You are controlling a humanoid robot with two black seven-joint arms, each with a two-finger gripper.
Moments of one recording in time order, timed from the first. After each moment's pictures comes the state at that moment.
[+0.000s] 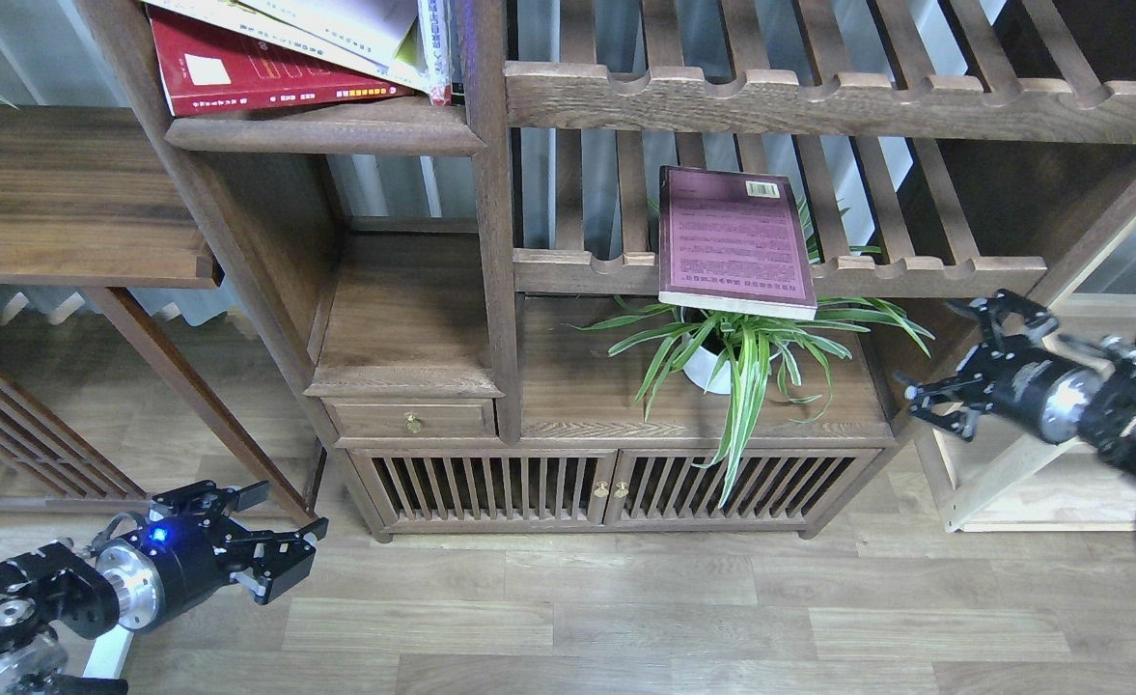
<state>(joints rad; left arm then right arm) -0.19 0.76 -0.60 -1.57 0.65 0.06 0.14 0.81 -0.82 -0.16 0.88 -0.76 -0.12 0.49</state>
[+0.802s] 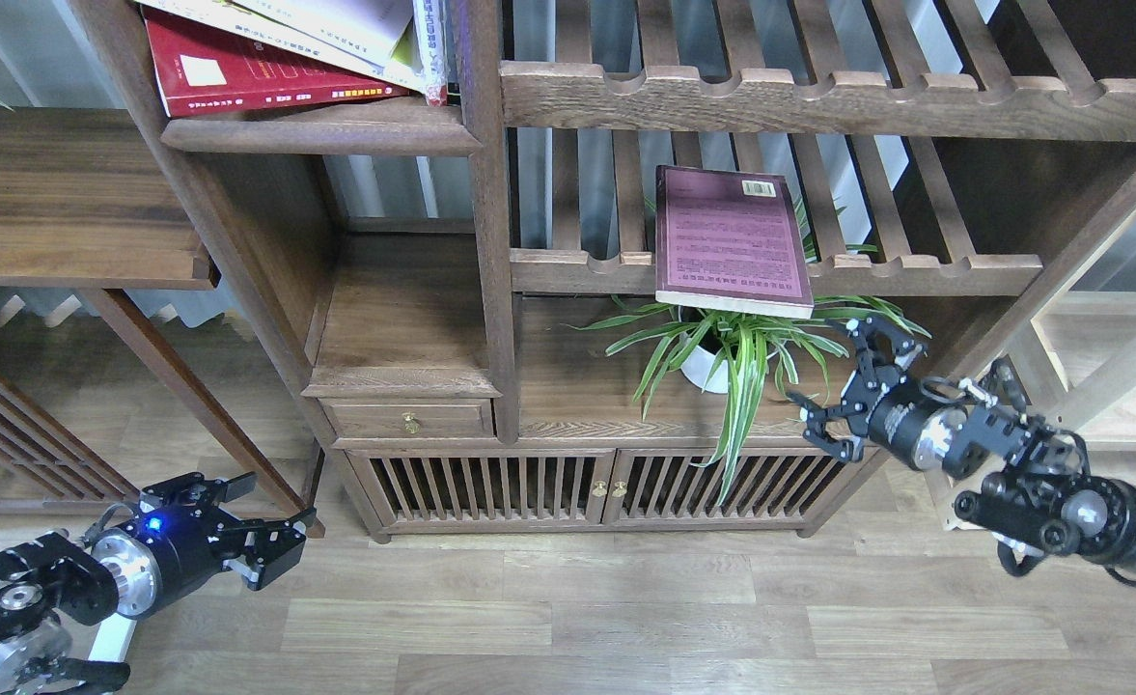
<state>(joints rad) -0.23 0.73 -0.59 -1.48 0.65 0.05 0.14 0.78 -0.61 -0.15 0.85 -0.97 -0.40 0.49</state>
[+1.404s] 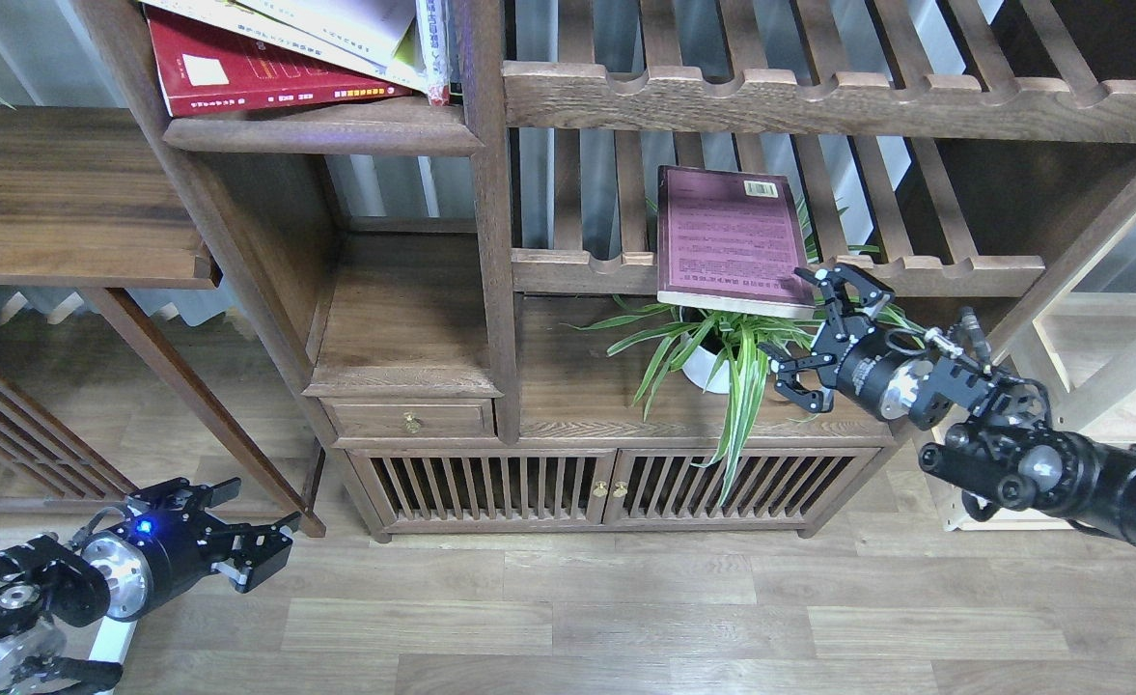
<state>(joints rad) -0.23 0.73 -0.58 -1.43 0.65 0.05 0.14 0.84 -0.48 -0.15 0.74 -1.00 -0.40 0.49</state>
